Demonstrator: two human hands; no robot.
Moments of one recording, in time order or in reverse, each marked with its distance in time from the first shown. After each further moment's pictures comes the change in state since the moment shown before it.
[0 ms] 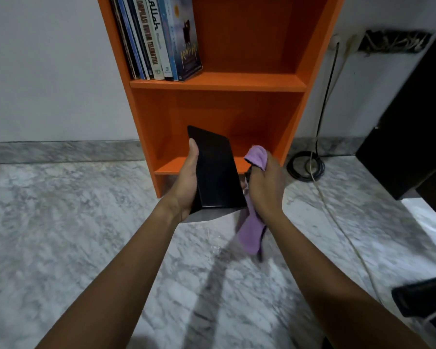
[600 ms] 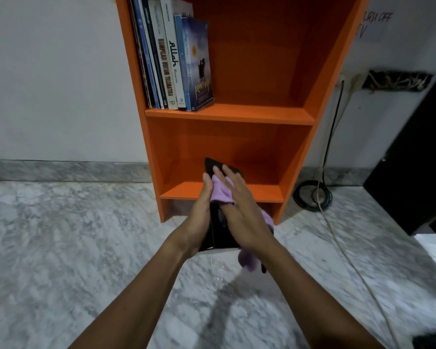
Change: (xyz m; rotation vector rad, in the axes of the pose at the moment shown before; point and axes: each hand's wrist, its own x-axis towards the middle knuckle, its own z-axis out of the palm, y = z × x) left_hand 0.008 -0.008 -0.003 -0.094 -0.057 -0.086; right_hand -0.011 -0.033 0.028 -0.097 -0.551 -0.241
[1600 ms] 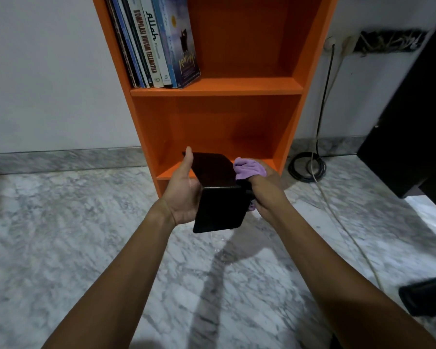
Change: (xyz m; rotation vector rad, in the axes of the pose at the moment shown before) left_hand -0.005 0.007 -0.013 -0.186 -0.123 -0.258; right_hand -0.005 0.038 -0.030 0.701 0.312 0.513
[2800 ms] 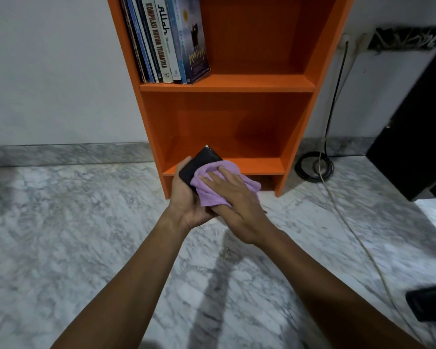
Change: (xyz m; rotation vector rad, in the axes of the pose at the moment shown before) left_hand 0.000 -0.013 -0.011 -0.325 0.082 0.120; right_hand -0.037 0.031 0.029 -0.802 -0.458 -0.612
